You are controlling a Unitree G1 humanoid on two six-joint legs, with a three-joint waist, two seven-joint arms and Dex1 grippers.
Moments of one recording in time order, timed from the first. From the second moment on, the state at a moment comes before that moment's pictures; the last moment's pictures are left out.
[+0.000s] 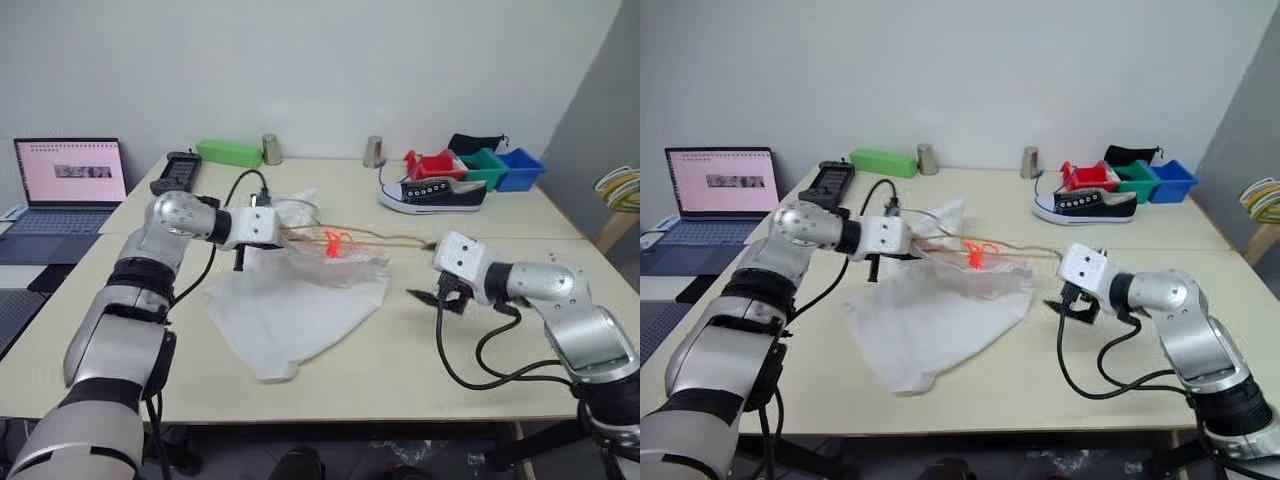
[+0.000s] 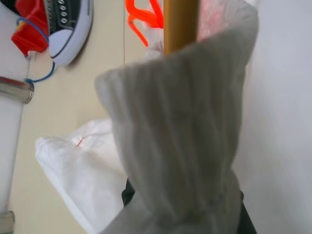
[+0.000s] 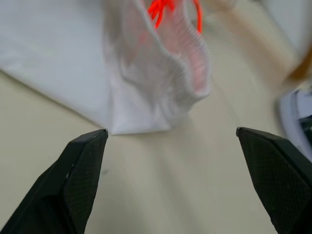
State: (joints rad) left arm -0.95 0.67 -0.19 0.86 0.09 -0.42 -1.32; right arm -0.37 -0.60 0.09 -0.27 0.11 0.68 0.94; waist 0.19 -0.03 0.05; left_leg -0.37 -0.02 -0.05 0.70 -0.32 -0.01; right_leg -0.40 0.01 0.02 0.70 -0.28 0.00
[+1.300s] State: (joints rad) left arm -0.78 0.74 -0.13 0.52 -0.02 -0.15 -1.28; right arm -0.56 -0.43 0.15 0.08 0.25 0.70 0.88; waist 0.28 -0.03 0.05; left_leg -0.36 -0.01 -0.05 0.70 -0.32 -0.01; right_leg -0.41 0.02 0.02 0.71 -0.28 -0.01
